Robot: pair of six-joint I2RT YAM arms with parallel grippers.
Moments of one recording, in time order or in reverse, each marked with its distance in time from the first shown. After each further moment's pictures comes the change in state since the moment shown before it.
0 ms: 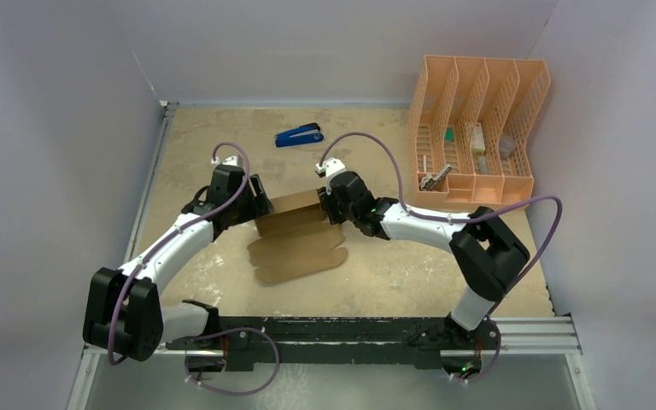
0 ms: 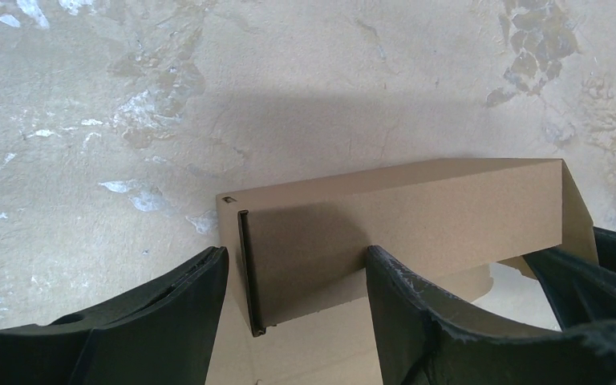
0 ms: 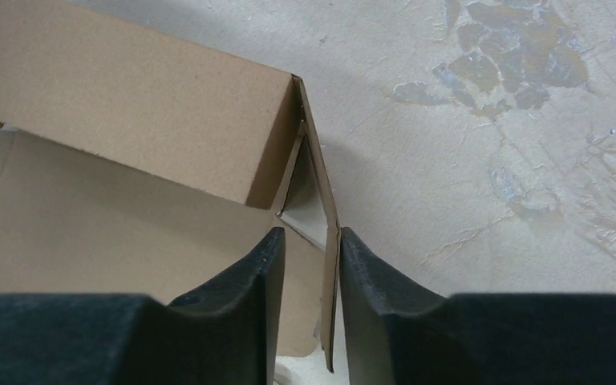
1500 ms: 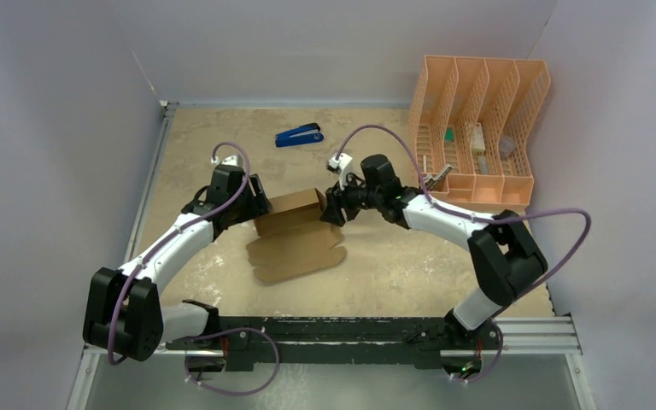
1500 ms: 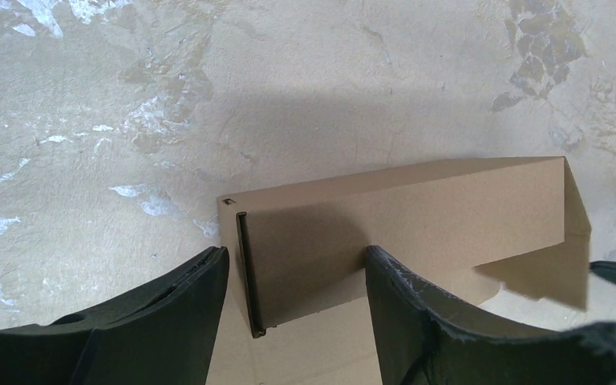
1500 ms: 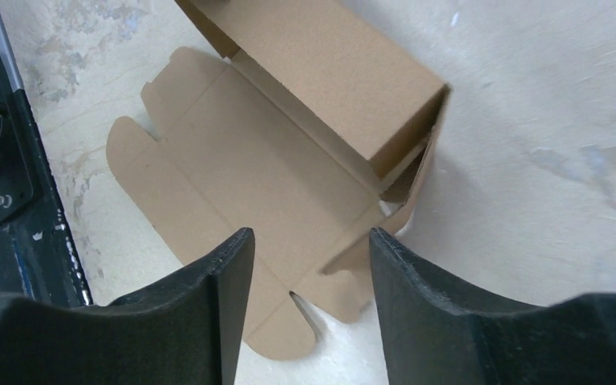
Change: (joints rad) left arm 0.000 0.000 0.000 0.004 -0.014 0.013; right arm -0.182 -0.066 -0.049 0.051 -0.695 -0.132
